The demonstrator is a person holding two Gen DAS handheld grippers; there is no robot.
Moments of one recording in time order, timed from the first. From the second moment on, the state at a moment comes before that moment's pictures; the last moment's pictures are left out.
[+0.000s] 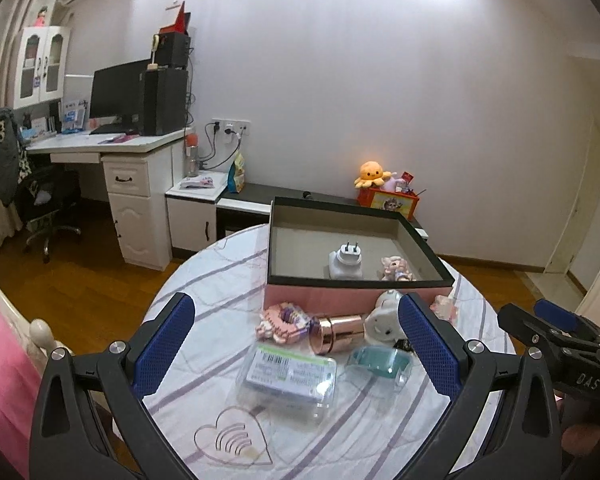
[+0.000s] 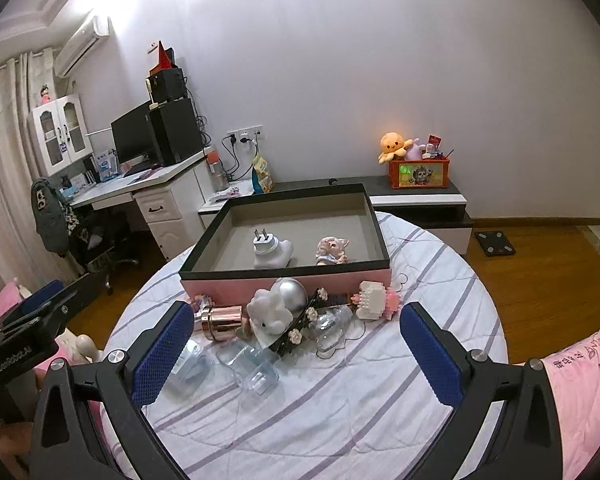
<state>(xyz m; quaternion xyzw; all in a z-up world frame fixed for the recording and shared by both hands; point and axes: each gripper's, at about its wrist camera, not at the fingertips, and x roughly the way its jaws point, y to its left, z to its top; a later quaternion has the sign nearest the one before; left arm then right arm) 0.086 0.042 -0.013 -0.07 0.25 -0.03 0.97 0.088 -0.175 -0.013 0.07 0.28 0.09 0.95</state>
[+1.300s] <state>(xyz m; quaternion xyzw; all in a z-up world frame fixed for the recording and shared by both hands) 0.097 0.038 -0.118 -0.04 0.35 -0.03 0.94 0.106 -0.152 -0.087 0.04 0.35 0.13 0.93</state>
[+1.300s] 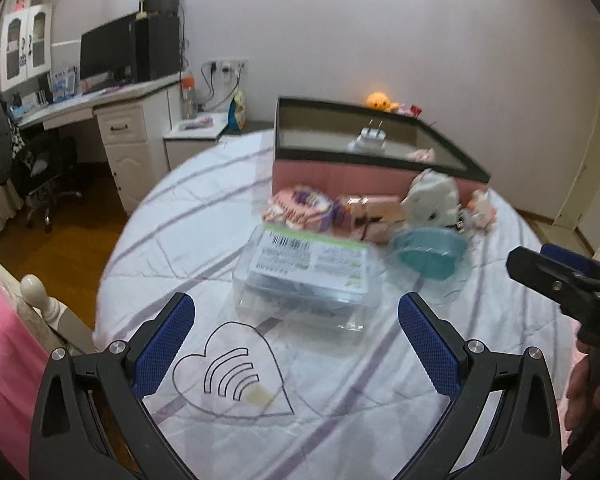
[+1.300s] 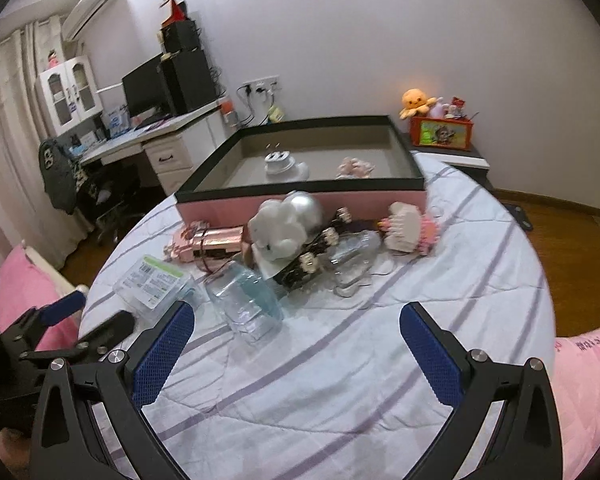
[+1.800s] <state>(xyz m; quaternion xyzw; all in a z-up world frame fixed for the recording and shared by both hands) 0.152 0.044 -0.136 -0.05 0.40 -0.05 0.91 0.143 -0.110 -0.122 0.00 0.40 0.19 0.90</state>
